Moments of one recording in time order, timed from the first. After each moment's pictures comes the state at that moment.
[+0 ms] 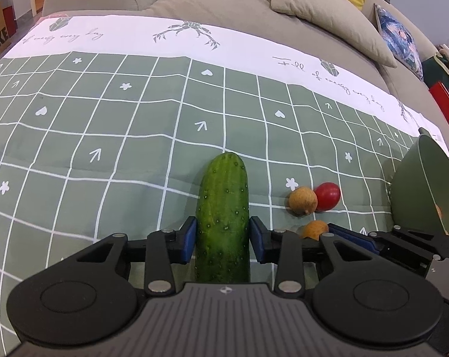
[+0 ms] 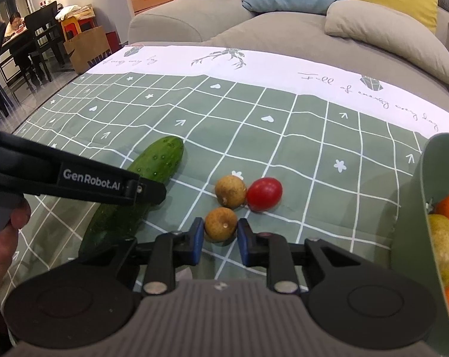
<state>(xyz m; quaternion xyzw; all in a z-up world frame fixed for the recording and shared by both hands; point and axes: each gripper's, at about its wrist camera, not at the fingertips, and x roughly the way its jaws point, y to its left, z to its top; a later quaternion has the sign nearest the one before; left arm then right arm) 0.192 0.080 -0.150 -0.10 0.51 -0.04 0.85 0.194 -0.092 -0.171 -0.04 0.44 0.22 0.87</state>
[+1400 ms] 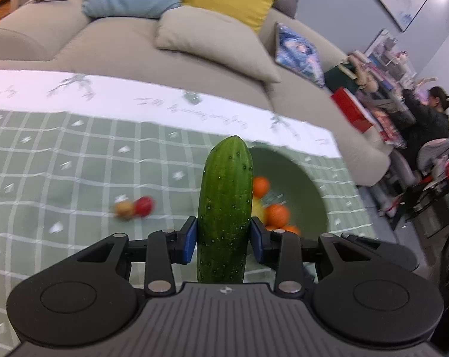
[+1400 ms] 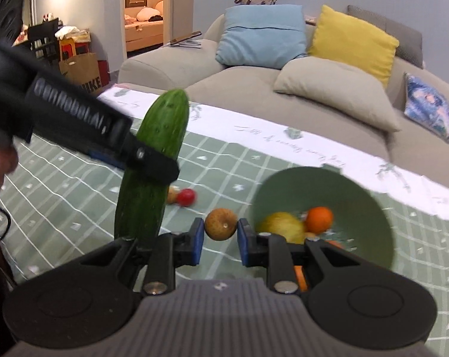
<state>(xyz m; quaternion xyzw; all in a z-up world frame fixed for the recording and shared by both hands) 0.151 -0.030 -0.034 -0.14 0.45 -0.20 0.86 0.106 -0.206 -0.067 -0.09 0.36 0.19 0.91</state>
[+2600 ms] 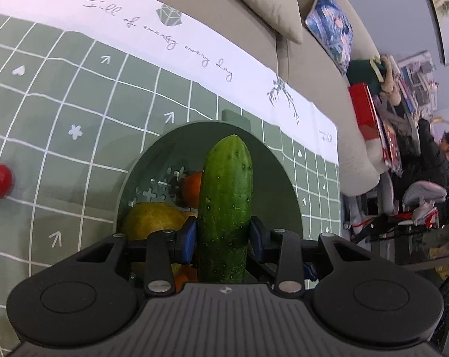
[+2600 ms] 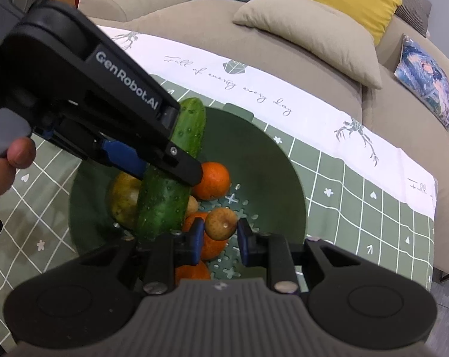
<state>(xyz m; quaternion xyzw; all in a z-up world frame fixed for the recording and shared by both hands) 0.268 -0.127 -0.130 -0.27 0.57 -0.18 0.76 0.215 -0.302 -0.115 -0.16 0.47 0.16 0.85</state>
